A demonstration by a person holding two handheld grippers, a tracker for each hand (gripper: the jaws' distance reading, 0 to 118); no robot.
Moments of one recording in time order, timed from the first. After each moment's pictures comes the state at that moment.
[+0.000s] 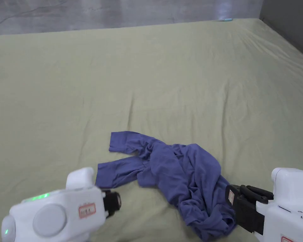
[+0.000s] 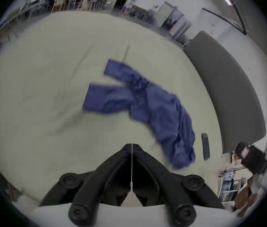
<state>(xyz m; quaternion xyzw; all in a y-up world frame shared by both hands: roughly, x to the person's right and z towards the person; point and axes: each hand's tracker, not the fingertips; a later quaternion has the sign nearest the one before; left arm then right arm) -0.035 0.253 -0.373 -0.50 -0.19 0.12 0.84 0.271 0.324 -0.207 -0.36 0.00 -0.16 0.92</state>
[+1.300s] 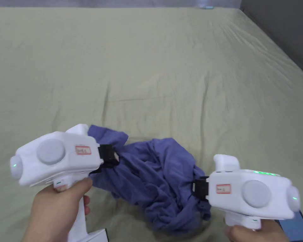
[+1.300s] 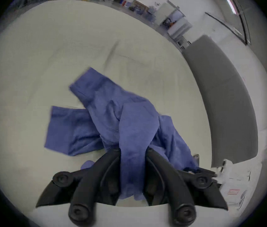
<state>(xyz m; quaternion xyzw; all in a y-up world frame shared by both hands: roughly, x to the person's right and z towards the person) 0.000 0.233 -0.458 -0.53 -0.19 0.20 0.80 0.322 0.227 -0.314 -0.48 -0.02 -0.20 0.85</state>
